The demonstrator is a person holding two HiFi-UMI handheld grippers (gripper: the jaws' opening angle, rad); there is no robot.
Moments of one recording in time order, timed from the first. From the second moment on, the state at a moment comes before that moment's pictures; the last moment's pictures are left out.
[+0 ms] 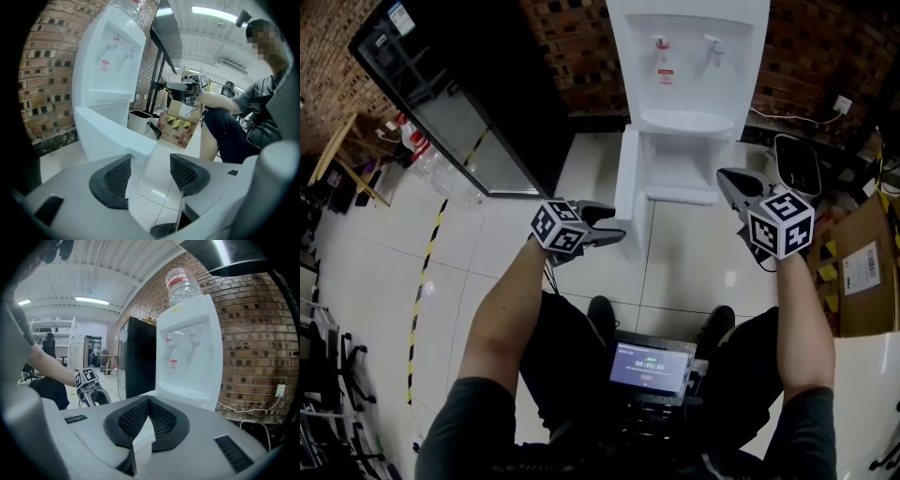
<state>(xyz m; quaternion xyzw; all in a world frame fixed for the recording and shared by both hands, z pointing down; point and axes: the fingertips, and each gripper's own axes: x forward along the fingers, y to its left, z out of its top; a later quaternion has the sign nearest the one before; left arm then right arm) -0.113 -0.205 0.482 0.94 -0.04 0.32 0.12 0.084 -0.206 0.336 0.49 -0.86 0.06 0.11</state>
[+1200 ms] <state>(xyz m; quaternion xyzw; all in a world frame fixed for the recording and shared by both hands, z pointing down) 0.043 -0.219 0.480 0.95 0.00 0.31 0.00 0.208 -0.193 0.348 0.58 -0.81 0.09 0.07</state>
